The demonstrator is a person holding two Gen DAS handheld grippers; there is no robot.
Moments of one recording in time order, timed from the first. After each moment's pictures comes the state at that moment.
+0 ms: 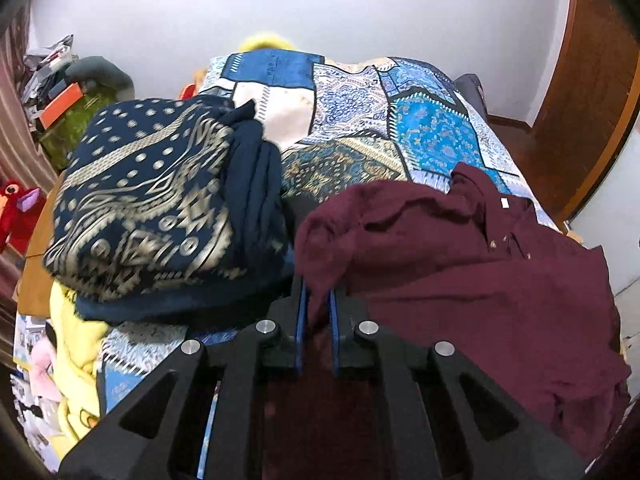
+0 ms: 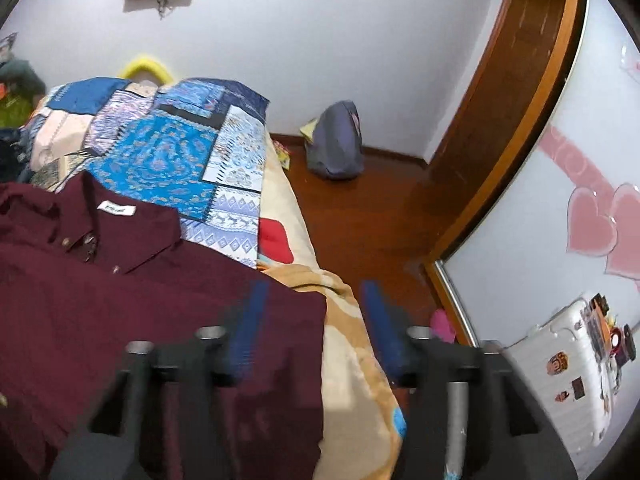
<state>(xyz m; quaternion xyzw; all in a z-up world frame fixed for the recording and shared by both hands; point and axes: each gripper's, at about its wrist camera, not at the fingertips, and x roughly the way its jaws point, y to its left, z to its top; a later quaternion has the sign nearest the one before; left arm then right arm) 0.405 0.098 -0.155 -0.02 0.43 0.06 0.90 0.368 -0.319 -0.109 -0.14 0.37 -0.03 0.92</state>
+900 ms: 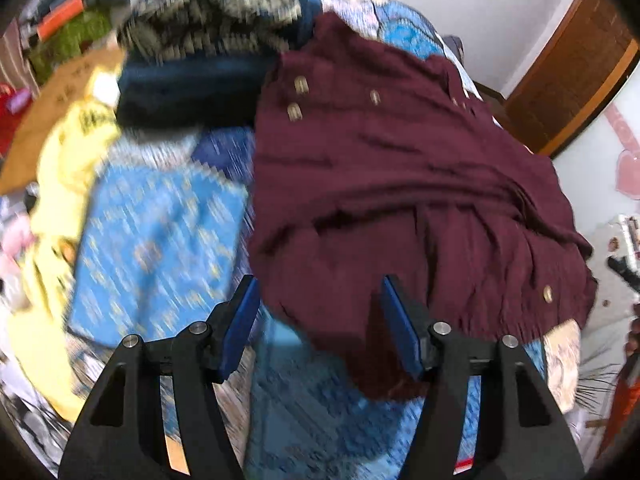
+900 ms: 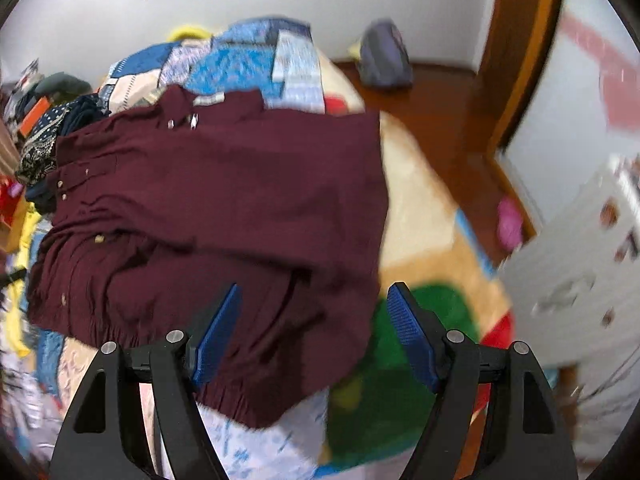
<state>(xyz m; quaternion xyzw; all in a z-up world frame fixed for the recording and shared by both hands) 0.215 0.122 -0.205 -0.12 0.53 0.00 0.84 0.220 -0.348 -0.146 0.02 0.52 0.07 0.85</state>
